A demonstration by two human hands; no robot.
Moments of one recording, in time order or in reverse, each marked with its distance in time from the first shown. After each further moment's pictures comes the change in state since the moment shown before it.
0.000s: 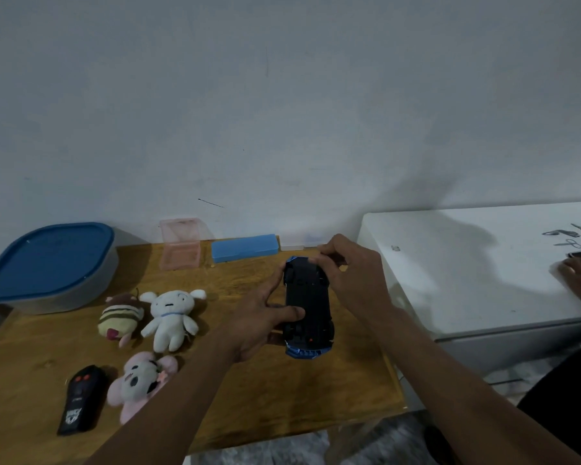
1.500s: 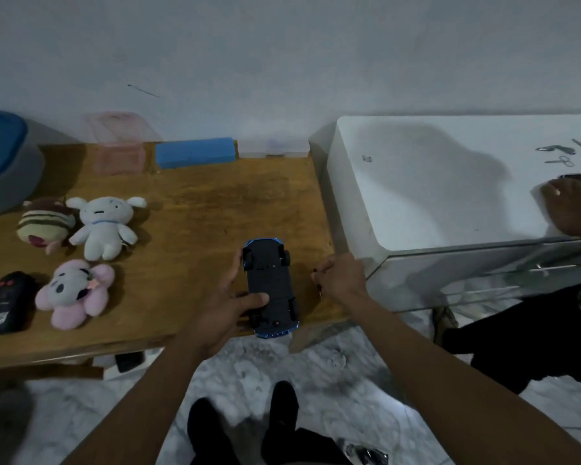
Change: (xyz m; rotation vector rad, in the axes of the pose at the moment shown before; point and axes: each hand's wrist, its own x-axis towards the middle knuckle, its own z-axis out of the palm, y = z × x) left_hand -0.018 -0.109 0.072 -0.203 0.134 -0.187; right_hand -0.133 0.110 -0.018 -0.119 -0.480 1.088
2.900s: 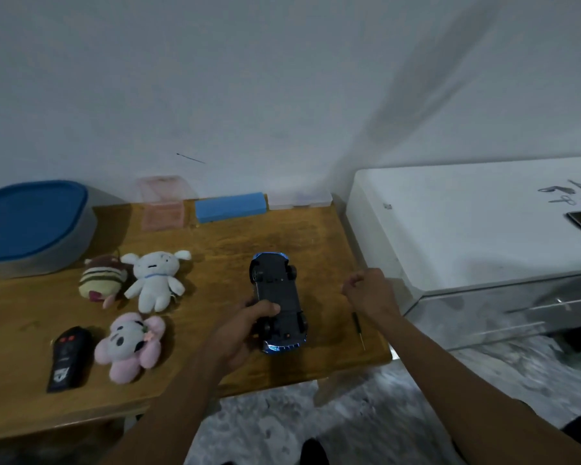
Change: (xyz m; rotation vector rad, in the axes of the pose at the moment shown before) left_hand 0.003 0.047 -0.055 -0.090 0.015 -0.045; right_hand -0.009 -0.060 -0.003 -0.023 0.134 -0.109
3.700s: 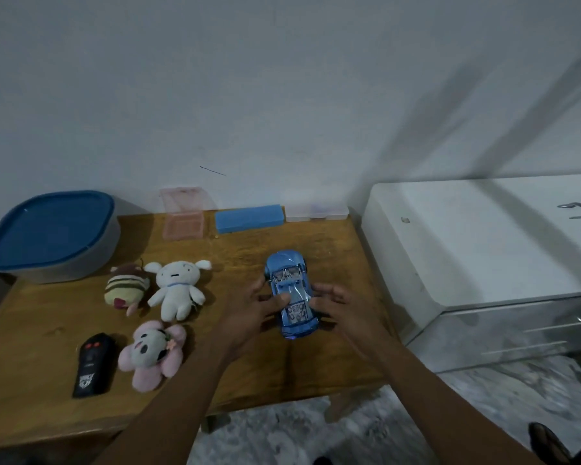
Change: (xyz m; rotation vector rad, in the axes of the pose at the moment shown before) left_hand 0.003 0.034 -0.018 0.149 -0.031 0.209; right_hand -0.048 -0.045 0.034 0.704 -0.438 -0.035
